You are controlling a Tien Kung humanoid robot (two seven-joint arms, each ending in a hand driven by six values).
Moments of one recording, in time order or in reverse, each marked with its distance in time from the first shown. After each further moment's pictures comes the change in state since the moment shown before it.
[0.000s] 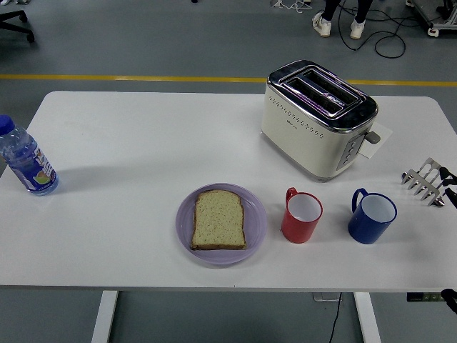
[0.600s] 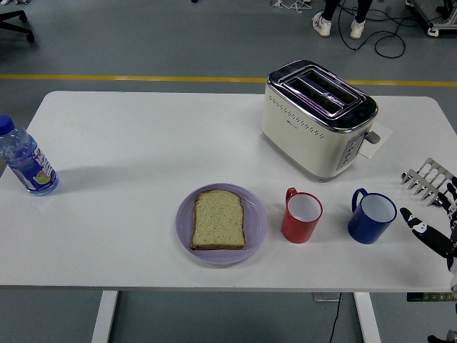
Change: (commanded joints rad) left arm -0.005 0.002 -0.001 0.000 0.002 0.000 0.000; right arm -0.120 -0.066 -0.226 0.008 0.010 -0.157 0.205
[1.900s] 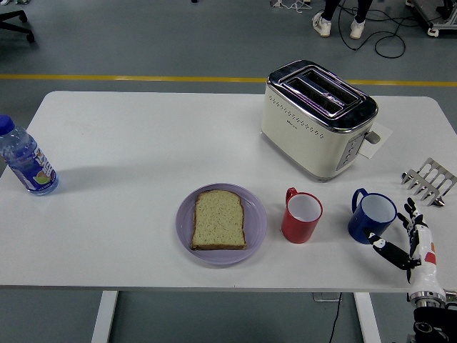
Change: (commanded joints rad) left arm 0.015 -0.007 0.028 0.000 -0.017 0.001 -0.001; right arm 0.147 0.056 -0.220 -0.230 0.123 -0.101 0.059
